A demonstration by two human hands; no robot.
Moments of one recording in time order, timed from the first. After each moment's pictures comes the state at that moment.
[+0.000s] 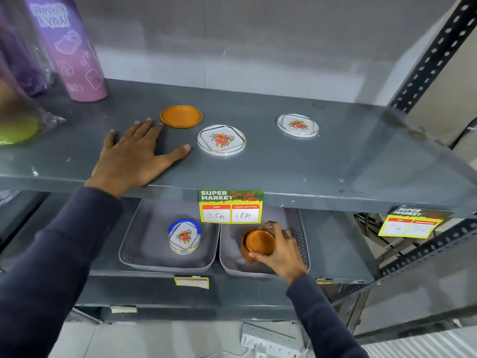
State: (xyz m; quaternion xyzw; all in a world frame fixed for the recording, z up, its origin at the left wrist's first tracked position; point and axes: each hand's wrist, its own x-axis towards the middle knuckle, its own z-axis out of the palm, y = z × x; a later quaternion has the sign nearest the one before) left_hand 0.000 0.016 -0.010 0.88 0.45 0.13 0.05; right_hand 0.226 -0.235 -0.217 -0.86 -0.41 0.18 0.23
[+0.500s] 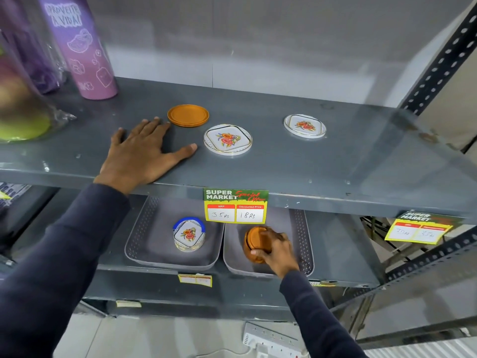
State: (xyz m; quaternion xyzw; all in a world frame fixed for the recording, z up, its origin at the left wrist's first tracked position) left_hand 0.000 0.015 -0.009 0.88 0.45 0.13 0.04; right_hand 0.238 -0.213 -0.266 -0.87 -0.41 0.19 0.18
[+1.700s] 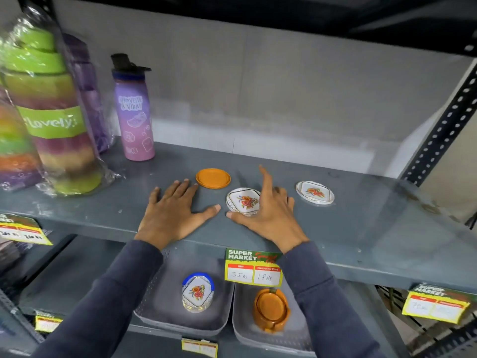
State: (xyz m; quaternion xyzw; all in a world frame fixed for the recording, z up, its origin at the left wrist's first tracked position) left_hand -0.001 0.008 -0.001 0.88 0.46 0.11 0.06; right_hand 0.180 -0.108 0.017 -0.80 -0.53 0.04 0.29
